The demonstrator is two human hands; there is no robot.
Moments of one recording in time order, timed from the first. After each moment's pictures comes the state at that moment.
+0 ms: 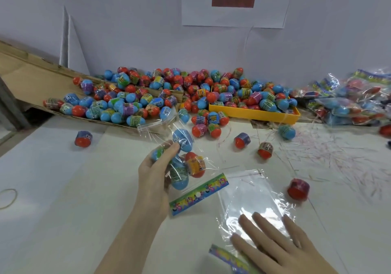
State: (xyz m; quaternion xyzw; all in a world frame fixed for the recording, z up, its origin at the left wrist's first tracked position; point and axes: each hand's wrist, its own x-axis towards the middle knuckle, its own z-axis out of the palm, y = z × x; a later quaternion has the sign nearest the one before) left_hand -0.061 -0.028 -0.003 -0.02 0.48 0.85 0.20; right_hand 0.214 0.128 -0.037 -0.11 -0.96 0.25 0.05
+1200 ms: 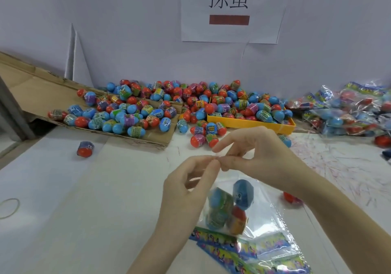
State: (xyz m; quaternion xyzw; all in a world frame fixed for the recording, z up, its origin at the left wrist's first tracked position) left_hand -0.010 -0.023 0.029 0.27 0.66 0.69 0.09; right_hand 0.035 0.114 0.086 -0.04 -0.93 0.36 0.13
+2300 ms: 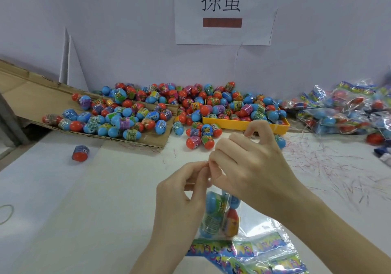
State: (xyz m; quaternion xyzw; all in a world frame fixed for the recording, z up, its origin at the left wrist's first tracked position) left_hand -0.002 -0.025 0.029 0.32 0.72 0.61 -0.04; right_hand 0.042 0.104 0.067 0.12 -0.86 -0.22 0.44
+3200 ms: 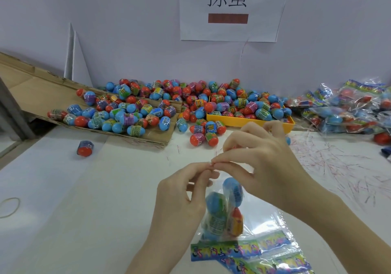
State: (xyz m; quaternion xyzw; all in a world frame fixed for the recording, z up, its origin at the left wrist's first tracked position) left_hand -0.005 -0.033 0.026 0.33 0.73 0.60 -0.01; right_hand 0.048 0.108 0.073 0.09 -0.94 -0.02 0.34
